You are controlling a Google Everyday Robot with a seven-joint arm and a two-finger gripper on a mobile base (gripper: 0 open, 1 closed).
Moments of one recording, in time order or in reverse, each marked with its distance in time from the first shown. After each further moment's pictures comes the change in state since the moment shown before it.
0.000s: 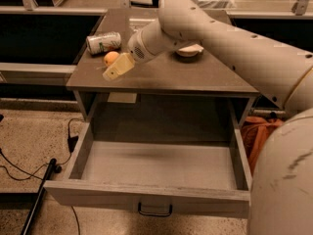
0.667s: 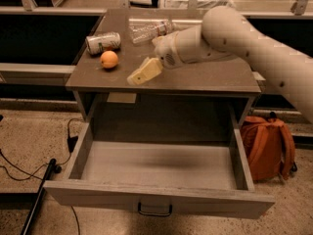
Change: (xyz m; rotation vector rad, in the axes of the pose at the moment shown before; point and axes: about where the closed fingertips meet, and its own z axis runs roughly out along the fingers) arm 0.031 0.000 -0.063 -0.045 -0.154 -0.063
